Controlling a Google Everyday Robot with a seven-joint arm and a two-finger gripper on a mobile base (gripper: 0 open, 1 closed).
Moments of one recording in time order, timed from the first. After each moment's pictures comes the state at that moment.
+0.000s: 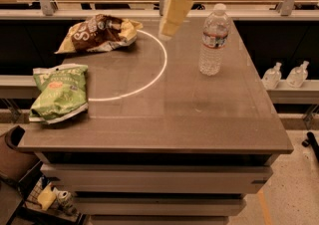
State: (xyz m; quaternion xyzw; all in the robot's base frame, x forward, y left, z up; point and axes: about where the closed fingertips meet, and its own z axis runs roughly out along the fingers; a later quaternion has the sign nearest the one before) arm 0.629 -0.033 1.030 -0.65 0.66 -0.08 0.37
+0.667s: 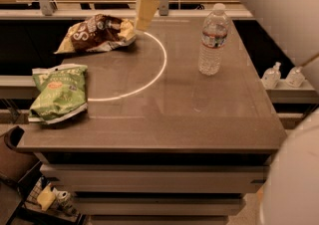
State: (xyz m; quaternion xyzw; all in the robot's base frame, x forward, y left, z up) arm 0.710 0.032 0.998 -0.67 0.64 -0.07 0.37
